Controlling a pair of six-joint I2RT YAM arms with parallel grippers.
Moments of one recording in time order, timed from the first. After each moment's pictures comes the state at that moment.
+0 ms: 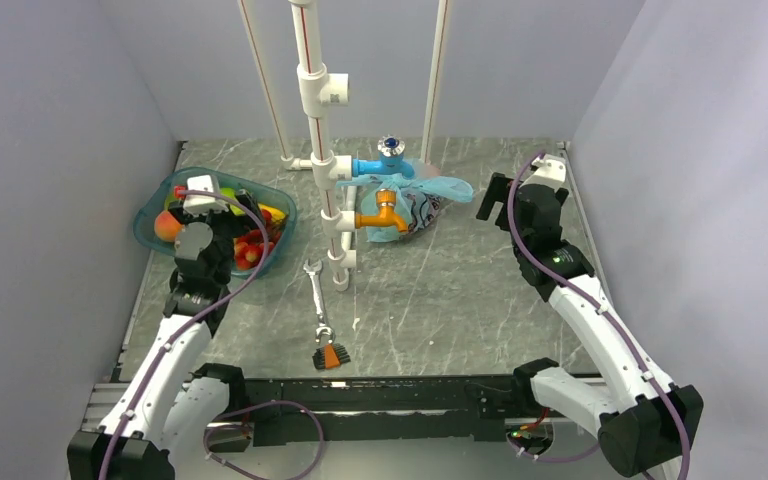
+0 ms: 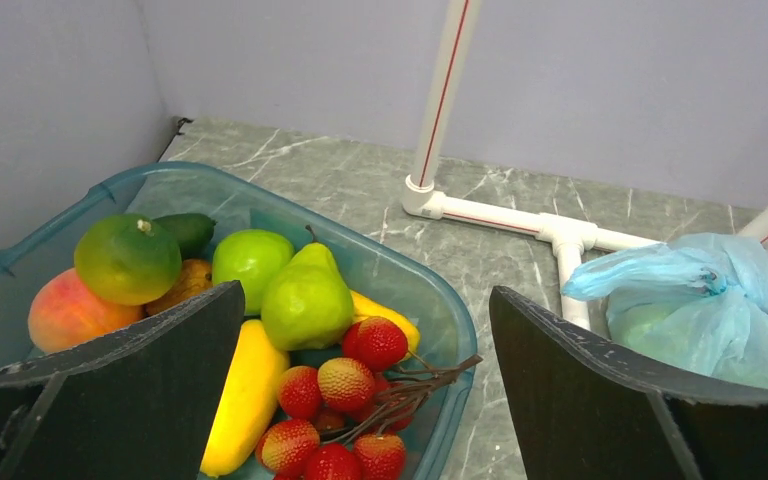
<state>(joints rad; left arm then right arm) -0.14 0.81 0.57 0.26 -0.25 -0.15 0.31 1.00 0.91 -0.26 0.44 0.29</state>
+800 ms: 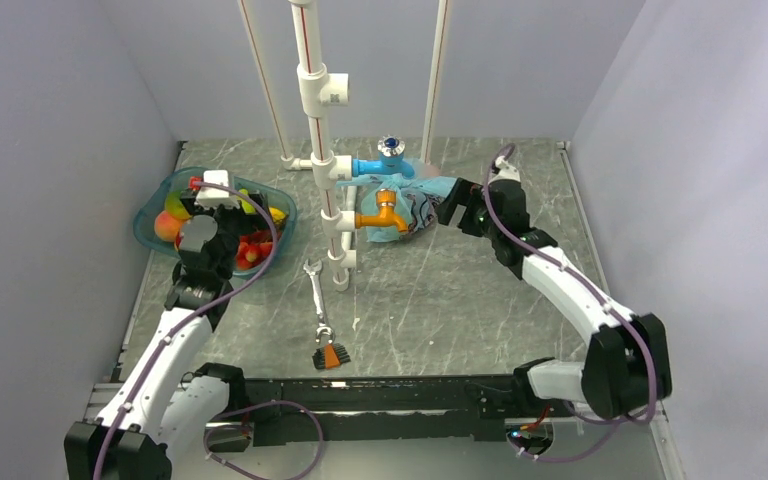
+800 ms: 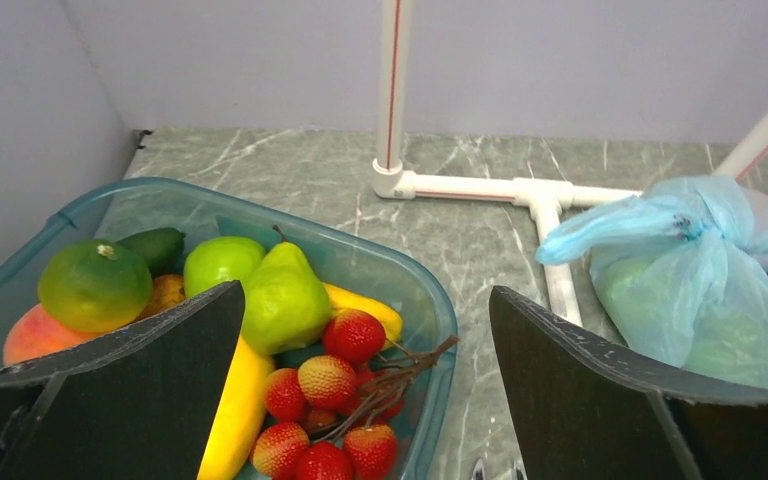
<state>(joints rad) -0.17 0.84 0.62 0.23 -0.18 -0.07 0.31 1.23 0.84 -0.08 0.01 0.53</state>
